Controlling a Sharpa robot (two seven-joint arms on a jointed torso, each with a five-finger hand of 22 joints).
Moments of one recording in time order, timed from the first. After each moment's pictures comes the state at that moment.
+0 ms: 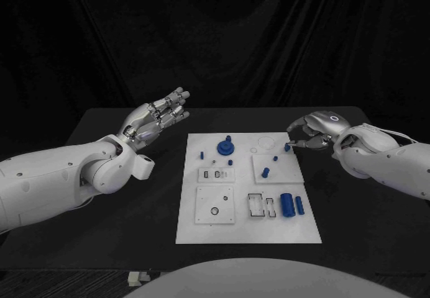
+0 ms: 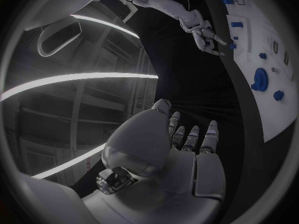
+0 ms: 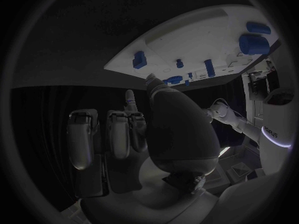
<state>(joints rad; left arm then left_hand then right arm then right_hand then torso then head) 1.22 -0.92 -0.21 1.50 -0.21 -0.05 0.68 1.54 0.25 -0.07 0.24 0.61 0.36 0.06 0.04 0.04 0.01 0.01 0.00 0.00 0.03 0.13 0.00 0.01 0.16 0.09 0.29 0.07 0.03 1.18 -0.85 -0.21 1.16 -1.51 -0.53 0.13 1.33 -0.17 0.18 0.29 0.07 0.86 0.05 0.13 0.23 1.46 -0.03 1.57 1.31 1.47 -0.09 1.57 1.31 0.02 1.47 0.02 1.57 1.31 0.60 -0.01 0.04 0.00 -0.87</state>
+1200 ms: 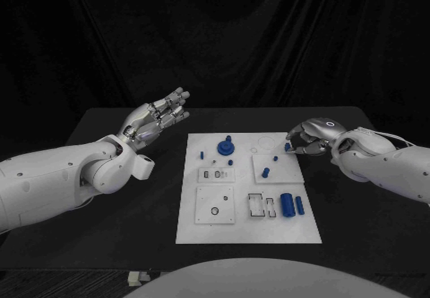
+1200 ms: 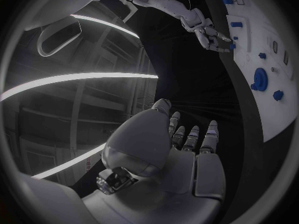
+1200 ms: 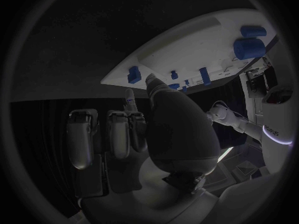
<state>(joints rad) 1.22 -0.92 -0.21 1.50 -0.21 -0.05 0.68 1.54 0.24 -0.07 0.24 0.61 0.36 0.06 0.04 0.04 0.01 0.01 0.00 0.00 0.03 0.13 0.00 0.01 0.16 0.09 0.29 0.07 0.03 1.16 -0.84 -0.21 1.15 -1.51 -0.45 0.12 1.33 -0.17 0.18 0.29 0.06 0.89 0.06 0.14 0.23 1.46 -0.03 1.57 1.31 1.47 -0.09 1.57 1.31 0.02 1.47 0.02 1.55 1.31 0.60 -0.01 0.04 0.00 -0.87</state>
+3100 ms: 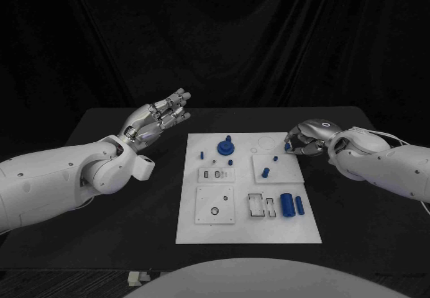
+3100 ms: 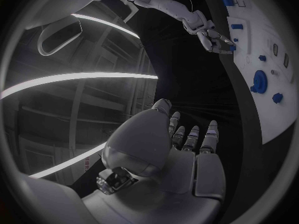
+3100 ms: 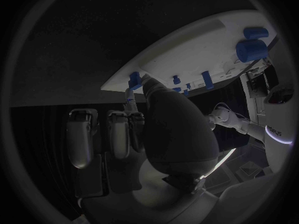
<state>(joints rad) 1.22 -0.92 -0.21 1.50 -0.21 -0.04 0.67 1.54 0.24 -0.06 0.24 0.61 0.36 0.06 0.04 0.04 0.01 0.01 0.00 0.00 0.03 0.13 0.00 0.01 0.16 0.09 0.29 0.07 0.03 1.16 -0.81 -0.21 1.11 -1.51 -0.41 0.12 1.40 -0.15 0.21 0.29 0.17 0.91 0.06 0.15 0.23 1.47 -0.03 1.57 1.31 1.47 -0.09 1.57 1.31 0.02 1.47 0.02 1.53 1.31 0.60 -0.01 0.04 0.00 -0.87</state>
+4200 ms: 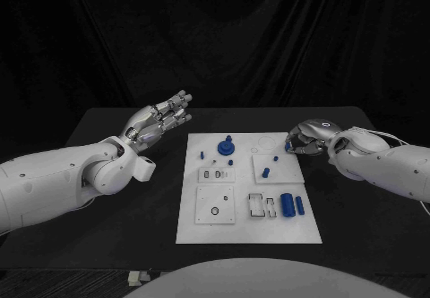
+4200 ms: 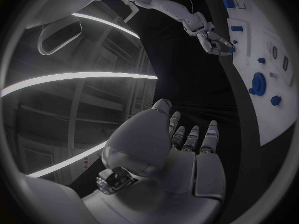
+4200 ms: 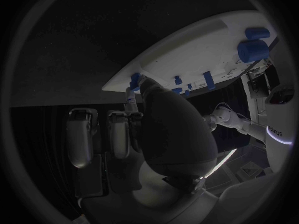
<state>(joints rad) 1.22 -0.91 -0.21 1.50 -0.21 -0.03 0.67 1.54 0.24 -0.06 0.24 0.61 0.37 0.06 0.04 0.04 0.01 0.01 0.00 0.00 0.03 0.13 0.00 0.01 0.16 0.09 0.29 0.07 0.03 1.16 -0.80 -0.21 1.10 -1.51 -0.42 0.11 1.45 -0.13 0.22 0.28 0.23 0.99 0.06 0.20 0.26 1.47 -0.03 1.57 1.31 1.47 -0.09 1.57 1.31 0.02 1.47 0.02 1.52 1.31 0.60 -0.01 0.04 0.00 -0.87</state>
